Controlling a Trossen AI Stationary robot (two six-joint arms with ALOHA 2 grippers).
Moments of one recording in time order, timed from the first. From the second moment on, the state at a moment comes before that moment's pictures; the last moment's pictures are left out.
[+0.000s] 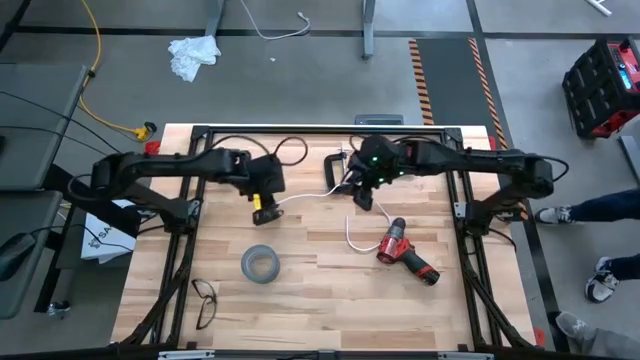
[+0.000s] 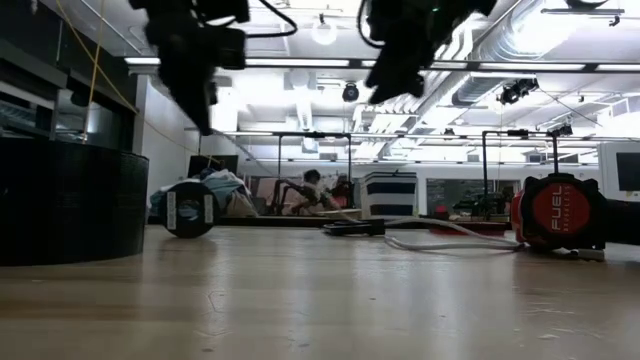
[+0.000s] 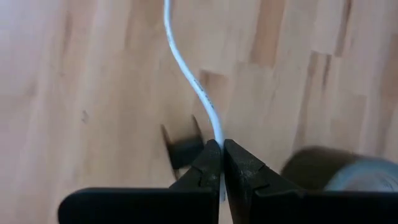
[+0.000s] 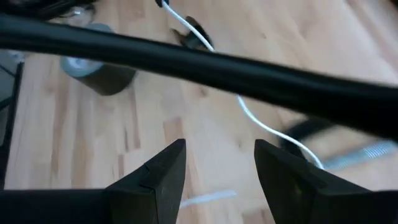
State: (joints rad) left arm 0.16 1.35 1.06 -0.89 0.08 -0.06; right arm -0.19 1.49 1.23 -0.55 -0.17 0.14
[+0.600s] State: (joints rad) left arm 0.06 1.31 0.86 -0.71 -0.09 -0.24; right arm -0.18 1.57 1.23 -0.50 -0.17 0.16
